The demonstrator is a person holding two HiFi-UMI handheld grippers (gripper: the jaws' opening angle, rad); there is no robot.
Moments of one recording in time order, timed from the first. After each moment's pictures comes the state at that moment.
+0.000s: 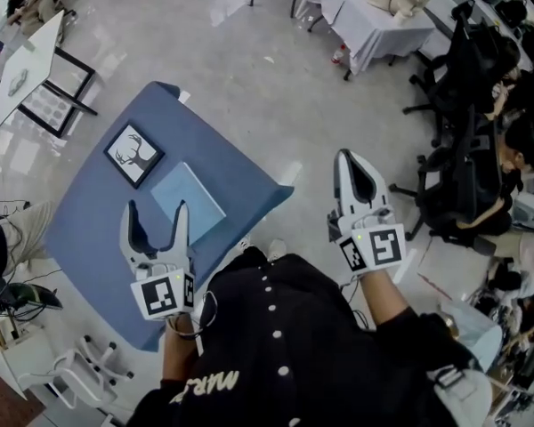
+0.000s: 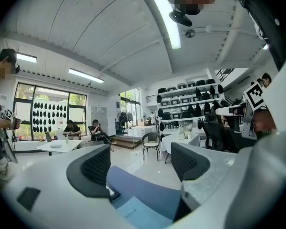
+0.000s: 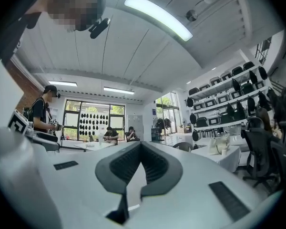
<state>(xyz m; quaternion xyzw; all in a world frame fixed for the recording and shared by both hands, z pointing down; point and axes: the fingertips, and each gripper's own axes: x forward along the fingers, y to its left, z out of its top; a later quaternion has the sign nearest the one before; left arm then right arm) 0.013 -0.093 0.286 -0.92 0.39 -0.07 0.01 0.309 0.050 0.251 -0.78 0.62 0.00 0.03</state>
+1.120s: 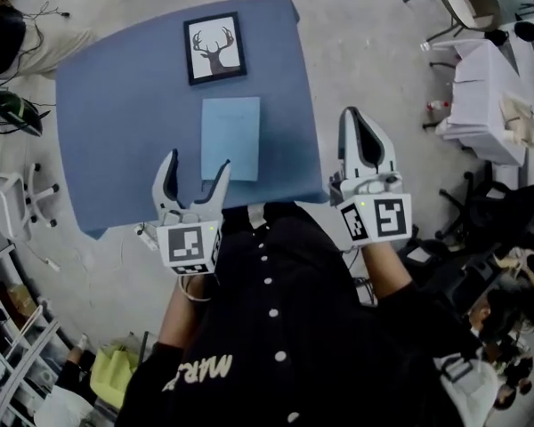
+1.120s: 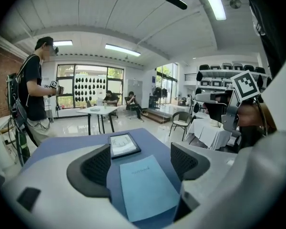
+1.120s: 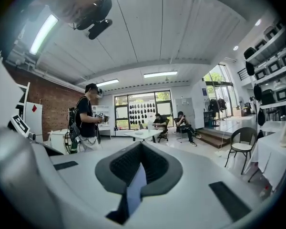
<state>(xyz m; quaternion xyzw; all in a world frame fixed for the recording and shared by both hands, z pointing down) -0.064 -0.127 0.440 -0.79 0.57 -0.16 -0.15 0.168 -0.198 0.355 -0.54 0.84 -0.05 -0.03</state>
